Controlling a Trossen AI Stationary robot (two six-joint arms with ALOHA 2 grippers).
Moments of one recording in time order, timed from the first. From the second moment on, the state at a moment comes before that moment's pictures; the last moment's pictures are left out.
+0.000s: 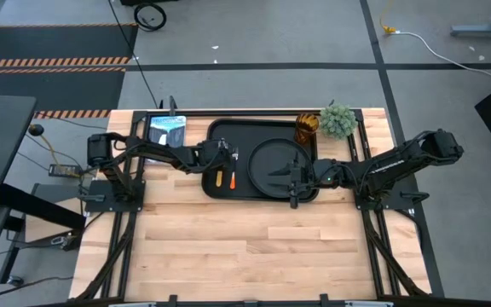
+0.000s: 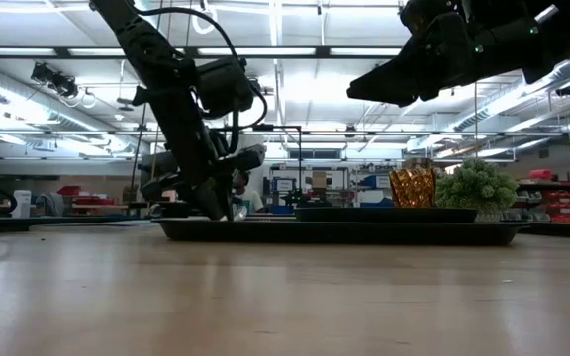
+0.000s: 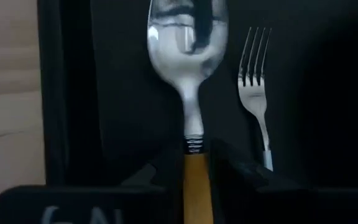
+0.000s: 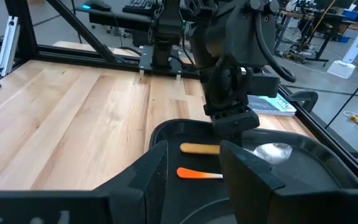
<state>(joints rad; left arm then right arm) 0.21 1.73 0.87 -0.18 -0.37 -1.16 0.09 1.26 0.46 0.59 0.18 -0.13</state>
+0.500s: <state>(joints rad) 0.16 1.72 0.87 -0.19 -0.39 -0.86 -0.05 1.26 0.44 0.64 -0.03 -0.03</state>
